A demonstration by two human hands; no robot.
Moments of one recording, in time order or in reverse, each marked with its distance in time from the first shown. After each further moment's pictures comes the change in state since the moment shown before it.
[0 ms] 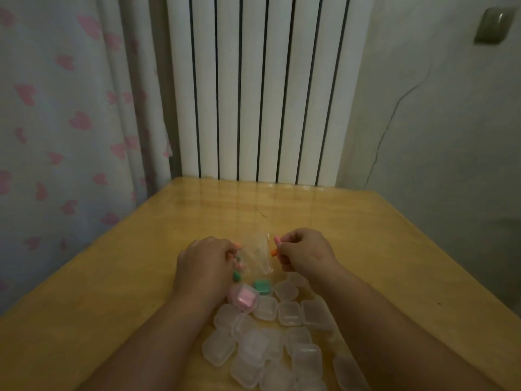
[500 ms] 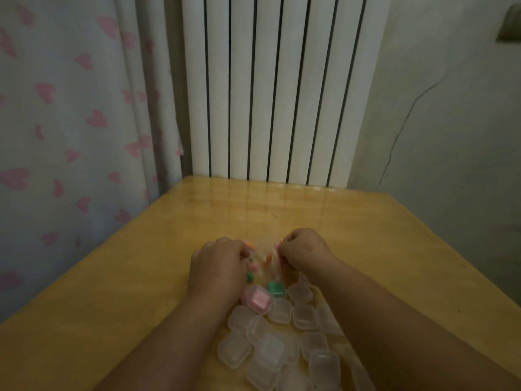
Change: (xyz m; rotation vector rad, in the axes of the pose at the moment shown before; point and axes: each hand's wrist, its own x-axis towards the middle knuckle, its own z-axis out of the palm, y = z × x) left_hand 0.001 -0.001 0.000 0.009 0.001 0.001; right_hand 0.021 -0.011 0.023 -0.320 -0.029 0.029
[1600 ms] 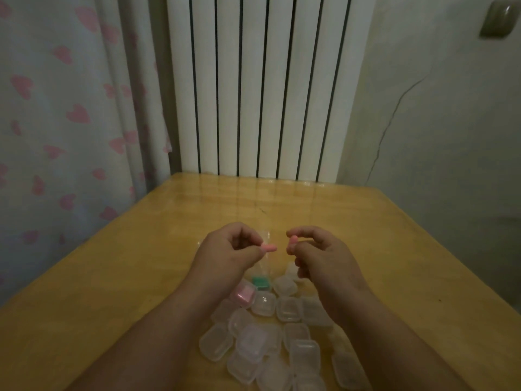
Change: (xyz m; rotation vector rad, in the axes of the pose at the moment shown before) left_hand -0.017 0.034 -0.023 -0.948 -0.167 -0.070; right_hand -0.074 0.029 -0.035 0.564 0.045 -0.171
